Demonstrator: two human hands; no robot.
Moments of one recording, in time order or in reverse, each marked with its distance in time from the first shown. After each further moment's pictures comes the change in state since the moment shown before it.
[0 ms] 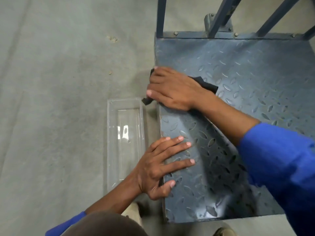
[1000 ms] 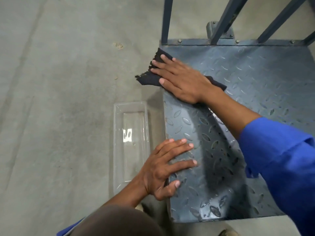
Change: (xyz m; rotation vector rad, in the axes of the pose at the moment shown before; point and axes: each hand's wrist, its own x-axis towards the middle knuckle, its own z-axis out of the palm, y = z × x) left_hand -0.003 0.001 0.005 -0.043 0.044 -0.038; right_hand -0.003 0.020 -0.010 0.160 0.021 0.170
